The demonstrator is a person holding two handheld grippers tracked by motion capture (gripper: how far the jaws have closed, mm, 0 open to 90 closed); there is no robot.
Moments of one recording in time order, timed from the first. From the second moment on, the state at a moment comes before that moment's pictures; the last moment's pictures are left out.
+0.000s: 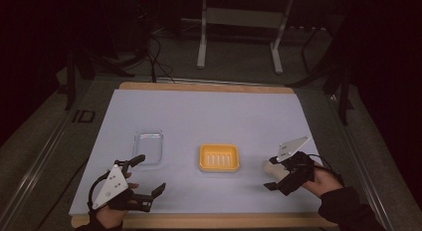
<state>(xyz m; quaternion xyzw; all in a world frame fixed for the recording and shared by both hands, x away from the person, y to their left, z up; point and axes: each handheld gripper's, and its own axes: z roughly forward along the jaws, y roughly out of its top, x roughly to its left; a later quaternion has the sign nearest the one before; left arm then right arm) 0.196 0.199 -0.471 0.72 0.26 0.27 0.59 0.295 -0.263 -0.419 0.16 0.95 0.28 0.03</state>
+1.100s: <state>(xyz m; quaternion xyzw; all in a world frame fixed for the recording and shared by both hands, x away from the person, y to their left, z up) 0.196 0.201 -0.472 0.72 0.26 0.27 0.58 0.295 -0.269 -0.433 0.19 0.98 0.08 -0.02</state>
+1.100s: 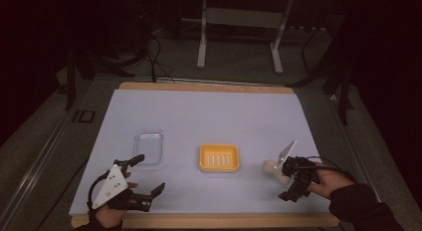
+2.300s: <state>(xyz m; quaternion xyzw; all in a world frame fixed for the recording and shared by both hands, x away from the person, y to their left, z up) 0.196 0.200 -0.473 0.72 0.26 0.27 0.58 0.319 -0.305 -0.457 0.25 0.96 0.09 0.00</state>
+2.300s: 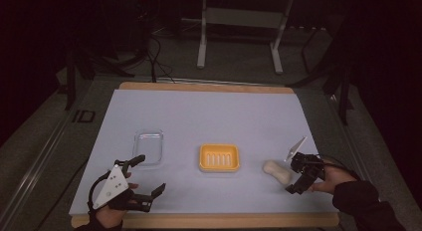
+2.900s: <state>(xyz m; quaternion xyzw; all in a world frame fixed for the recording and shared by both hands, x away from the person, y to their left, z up) 0.196 0.200 -0.472 0.72 0.26 0.27 0.58 0.337 -0.301 -0.472 0.26 0.95 0.17 0.02</state>
